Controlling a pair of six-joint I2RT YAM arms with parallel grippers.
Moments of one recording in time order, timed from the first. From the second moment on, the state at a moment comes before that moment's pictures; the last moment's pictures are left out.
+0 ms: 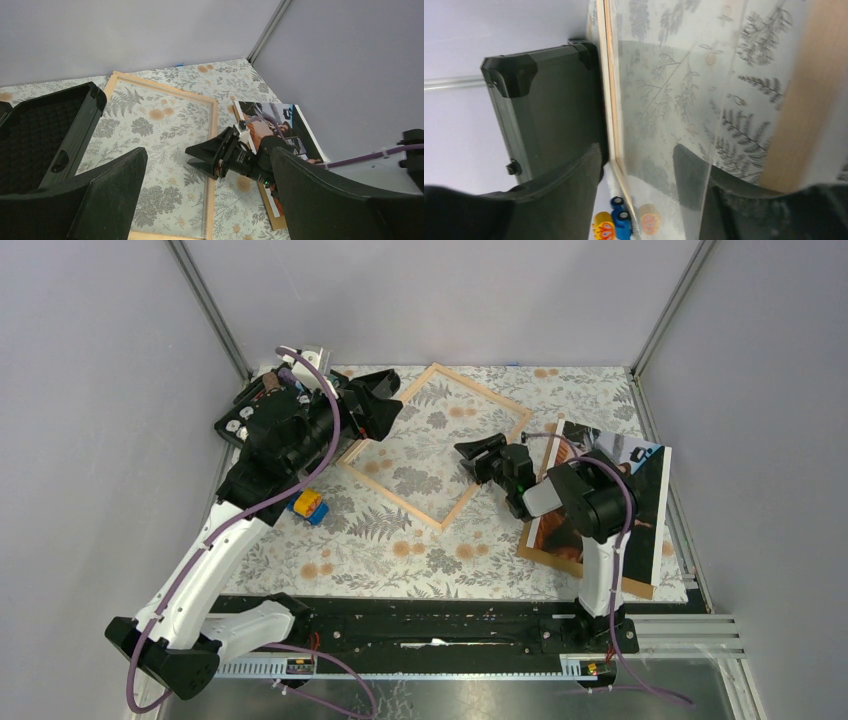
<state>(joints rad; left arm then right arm) -0.49 1.05 1.24 -0.22 0.12 -0.36 0.43 2.05 0.74 1.01 -0.07 1.44</state>
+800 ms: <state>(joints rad) -0.49 1.05 1.24 -0.22 0.13 -0.36 0.44 1.90 1.11 -0.02 -0.06 0.97</state>
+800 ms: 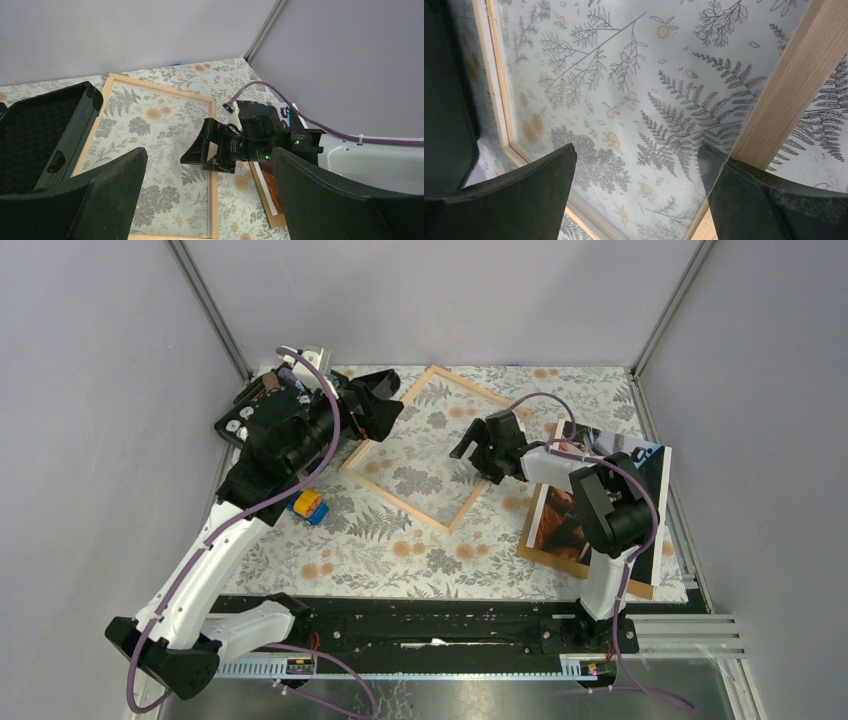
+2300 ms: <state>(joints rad) -0.49 1.08 1.24 -0.22 0.15 -0.37 0.32 1.53 0.86 -0.39 -0.21 0.61</state>
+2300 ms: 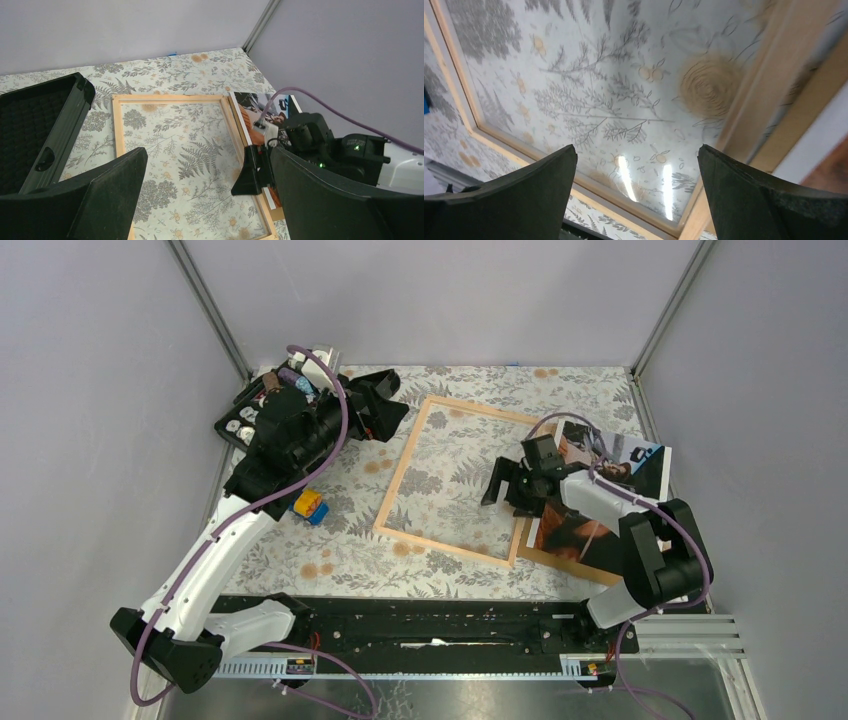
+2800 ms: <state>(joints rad) -0.49 1.08 1.24 -0.22 0.15 -0.37 0.36 1.52 0.77 -0.28 -0.30 0.64</state>
